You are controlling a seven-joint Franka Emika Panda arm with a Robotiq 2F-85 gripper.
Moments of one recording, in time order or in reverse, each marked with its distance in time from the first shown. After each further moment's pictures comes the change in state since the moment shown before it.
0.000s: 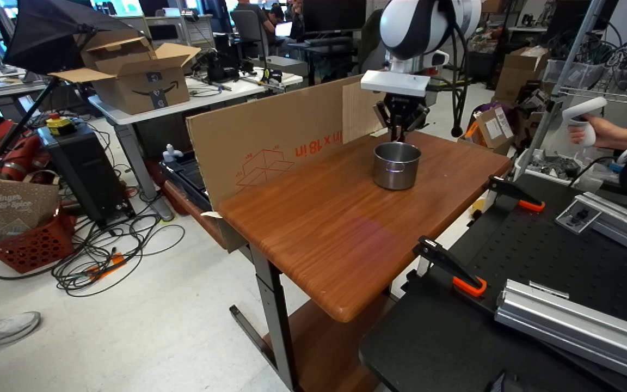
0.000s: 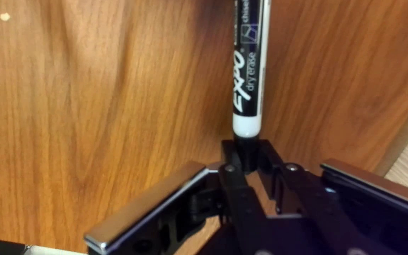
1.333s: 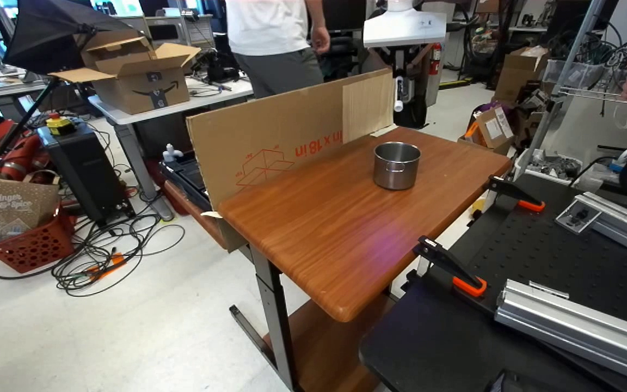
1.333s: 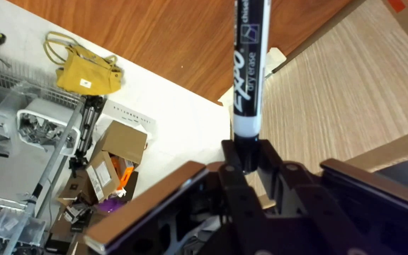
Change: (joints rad) arm 0.308 -0.309 -0.238 -0.154 -0.817 -0.004 0.406
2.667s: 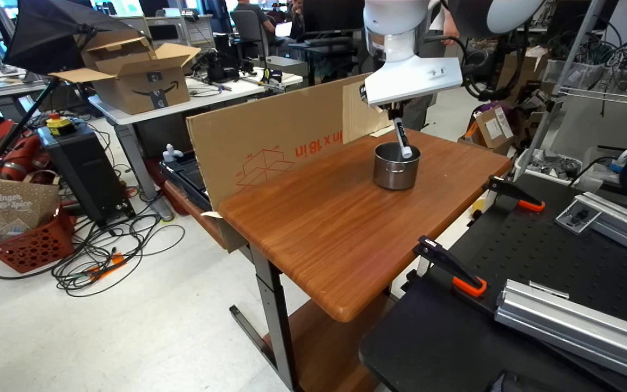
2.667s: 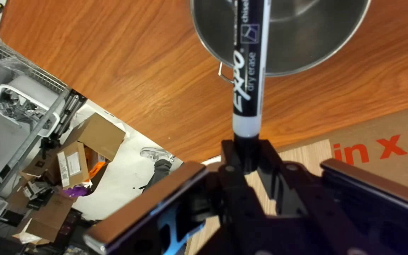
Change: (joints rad) arm -0.106 -0.056 0.293 -0.190 -0.298 -0.065 0.196
